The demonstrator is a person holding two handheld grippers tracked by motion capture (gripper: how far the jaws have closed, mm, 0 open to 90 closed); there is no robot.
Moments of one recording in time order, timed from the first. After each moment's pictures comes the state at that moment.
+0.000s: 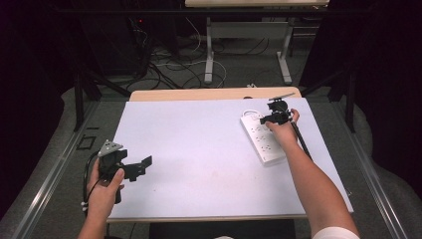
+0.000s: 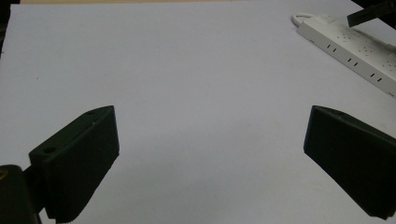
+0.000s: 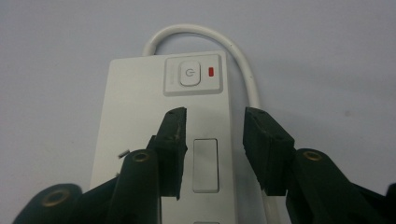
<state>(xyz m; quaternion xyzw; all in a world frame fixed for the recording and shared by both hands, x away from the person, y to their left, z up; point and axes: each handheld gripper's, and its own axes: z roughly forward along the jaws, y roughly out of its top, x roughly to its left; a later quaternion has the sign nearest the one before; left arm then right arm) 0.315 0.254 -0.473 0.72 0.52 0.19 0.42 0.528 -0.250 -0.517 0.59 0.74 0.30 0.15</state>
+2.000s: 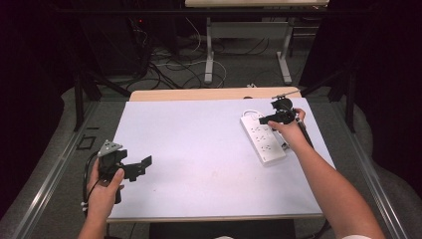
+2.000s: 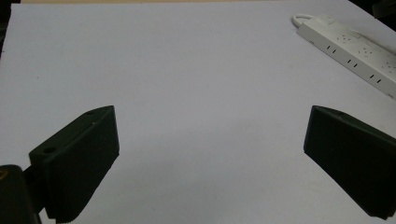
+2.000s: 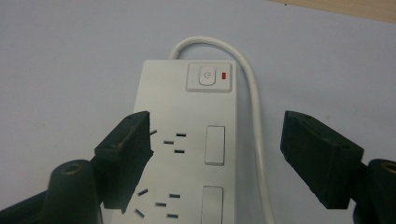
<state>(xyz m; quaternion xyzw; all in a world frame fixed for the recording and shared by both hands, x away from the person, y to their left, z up) 0.314 0.254 -0.473 0.71 0.53 0.19 0.42 0.507 -0.254 -0.487 0.55 0.76 0.31 0.17</state>
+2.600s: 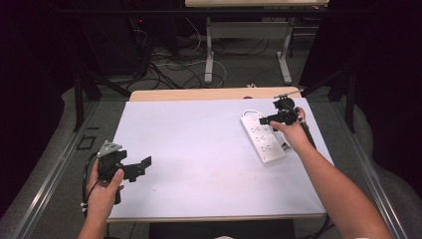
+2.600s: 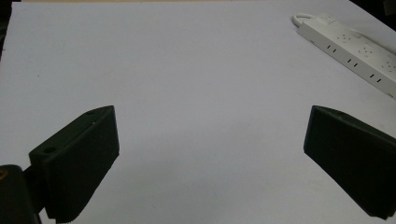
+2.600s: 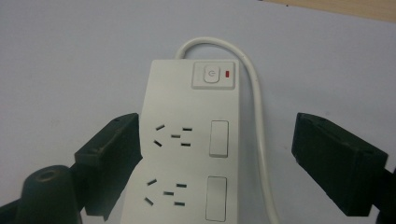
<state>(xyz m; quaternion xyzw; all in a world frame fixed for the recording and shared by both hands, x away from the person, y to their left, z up) 0.313 0.255 -0.473 0.71 0.53 0.18 0.42 0.500 -0.257 -0.479 0.55 0.75 0.33 0.15</state>
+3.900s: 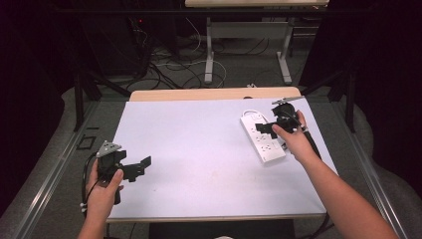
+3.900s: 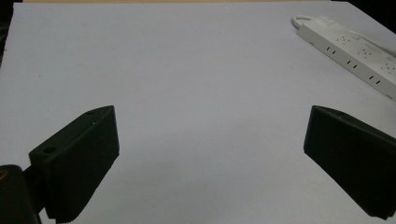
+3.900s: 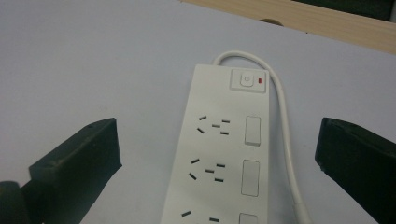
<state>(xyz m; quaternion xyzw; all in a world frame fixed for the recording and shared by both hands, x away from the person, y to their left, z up) 0.313 0.256 -0.472 0.71 0.53 0.19 0.42 0.454 -0.241 -0.459 0.50 0.77 0.36 0.19</state>
